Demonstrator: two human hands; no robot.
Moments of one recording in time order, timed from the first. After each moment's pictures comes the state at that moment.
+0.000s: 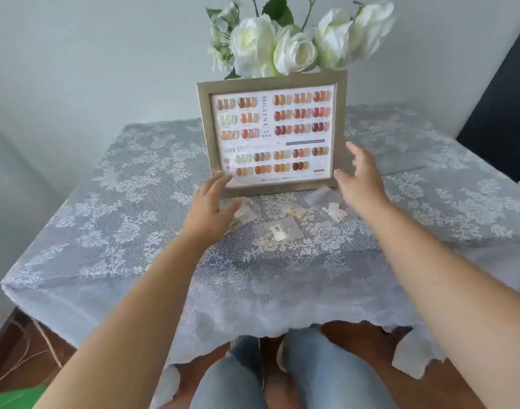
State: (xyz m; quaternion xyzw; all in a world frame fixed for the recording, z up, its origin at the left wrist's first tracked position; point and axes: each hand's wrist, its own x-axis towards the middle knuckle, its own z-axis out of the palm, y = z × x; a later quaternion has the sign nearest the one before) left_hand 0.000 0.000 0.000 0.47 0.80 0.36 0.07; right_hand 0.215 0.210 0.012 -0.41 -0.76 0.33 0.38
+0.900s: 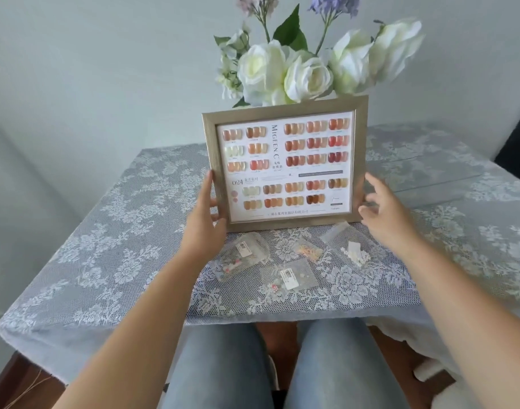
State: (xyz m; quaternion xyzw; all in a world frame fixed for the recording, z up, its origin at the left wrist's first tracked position) left_hand -0.038 0.028 0.011 0.39 0.81 0.43 0.06; right_hand 0.215 0.251 -0.006 -0.41 -0.77 0.38 0.30
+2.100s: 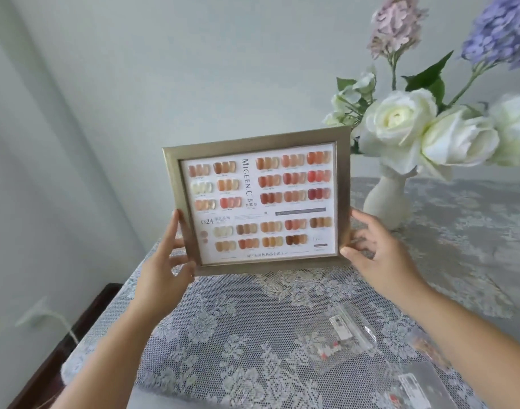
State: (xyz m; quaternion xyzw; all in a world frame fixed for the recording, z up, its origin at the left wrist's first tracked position) left_hand -0.195 -0.105 0.013 0.34 0.80 0.50 0.01; right_hand 0.041 0.190 0.021 -0.18 -0.84 0.39 0.32
